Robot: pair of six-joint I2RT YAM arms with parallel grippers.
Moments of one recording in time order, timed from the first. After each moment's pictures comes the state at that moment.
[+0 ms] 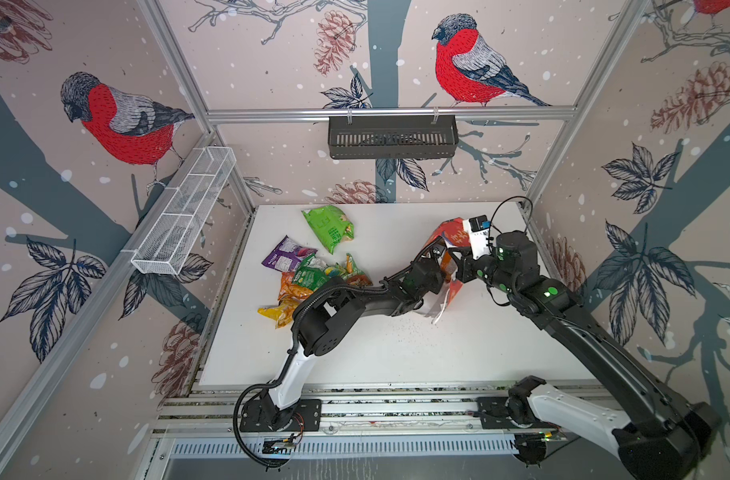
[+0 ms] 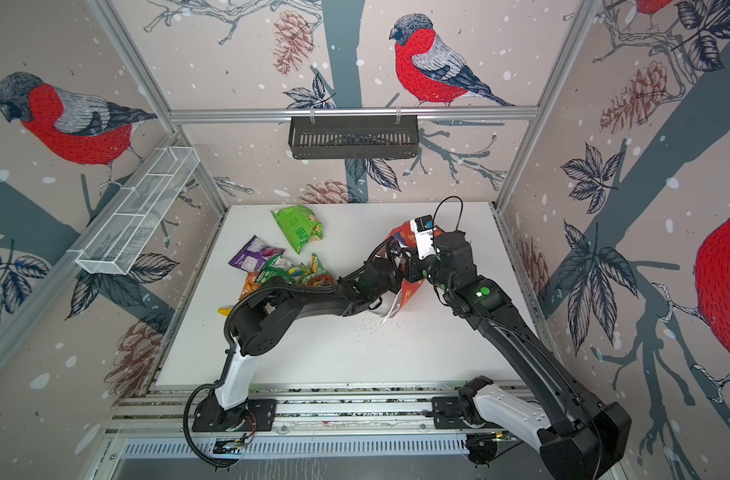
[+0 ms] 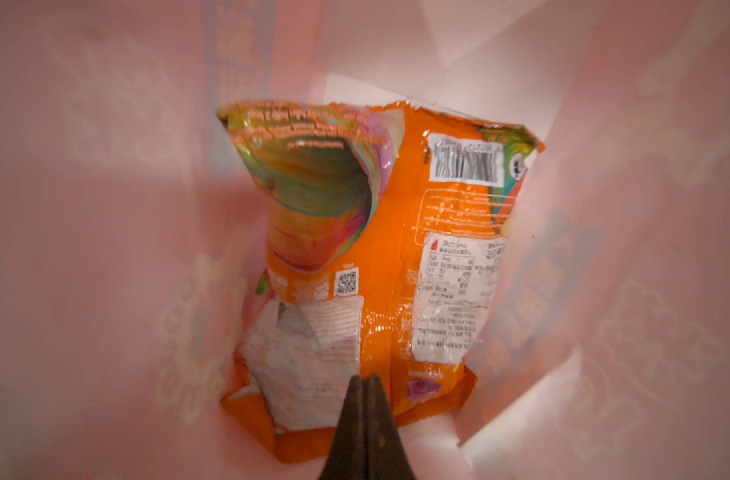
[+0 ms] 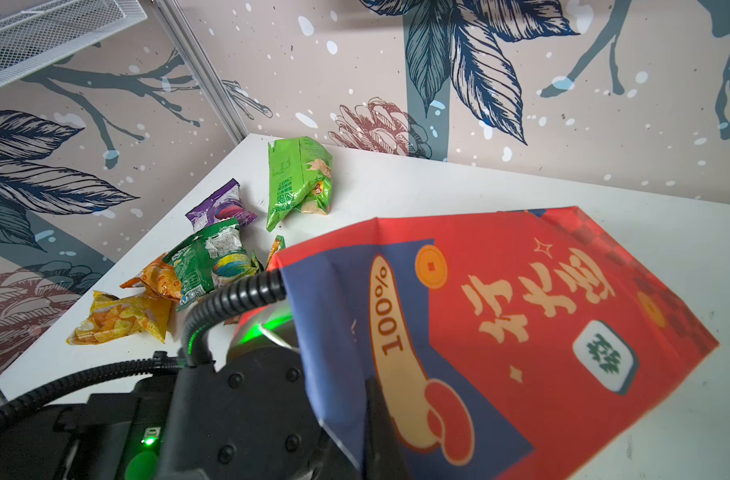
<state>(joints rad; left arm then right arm) -0.93 2.13 1.33 0.37 -0.26 -0.16 0.49 1.03 1.00 -0.39 -0.12 0.16</state>
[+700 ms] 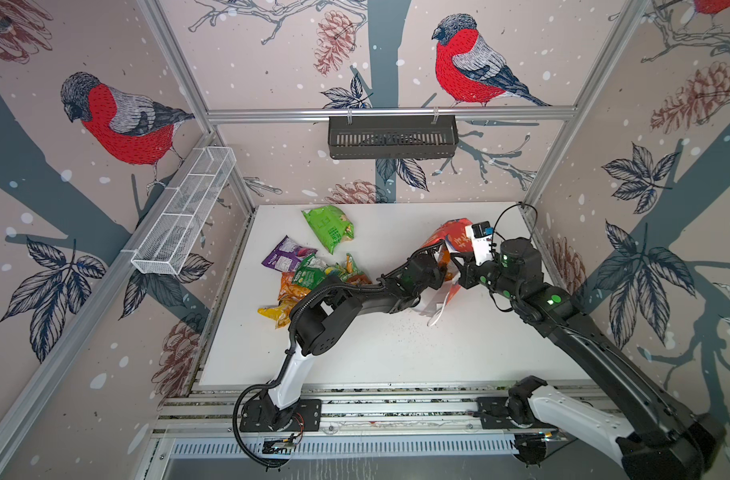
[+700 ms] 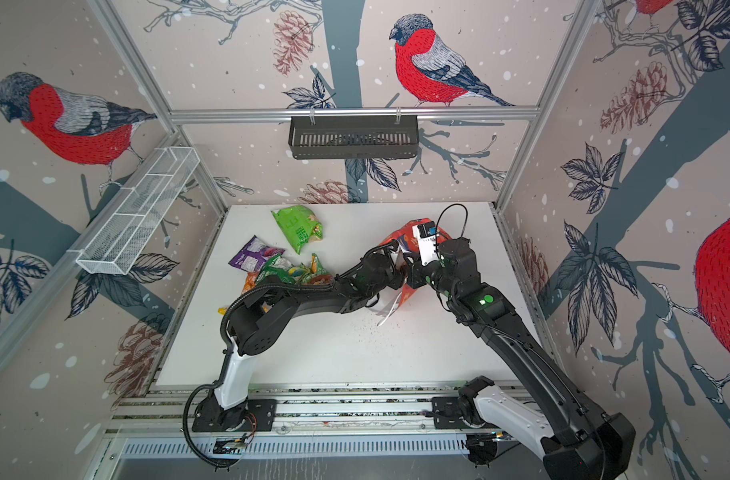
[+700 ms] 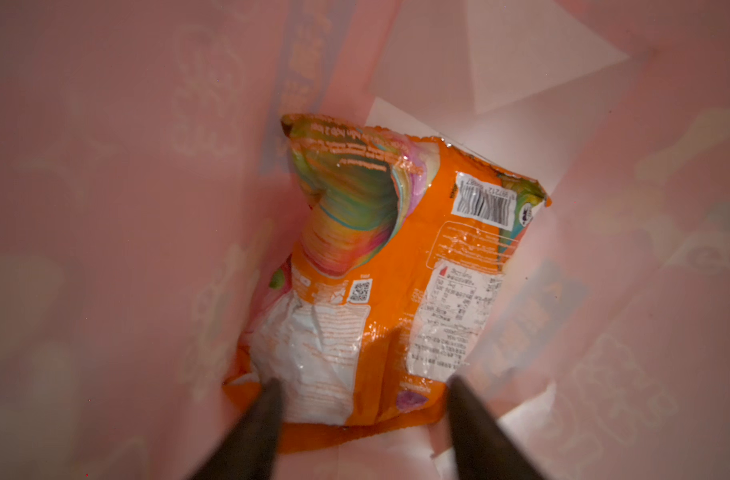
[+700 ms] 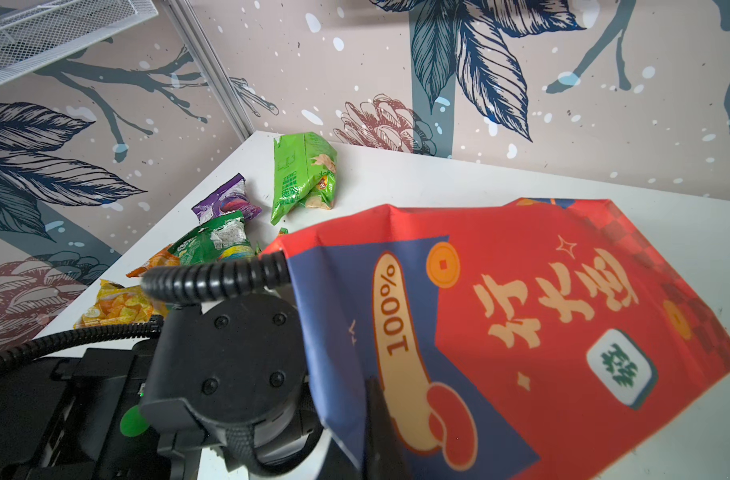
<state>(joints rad) -0.91 2.12 1.35 0.39 -0.20 -0.20 0.48 0.98 0.94 -0.37 -0.16 0.14</state>
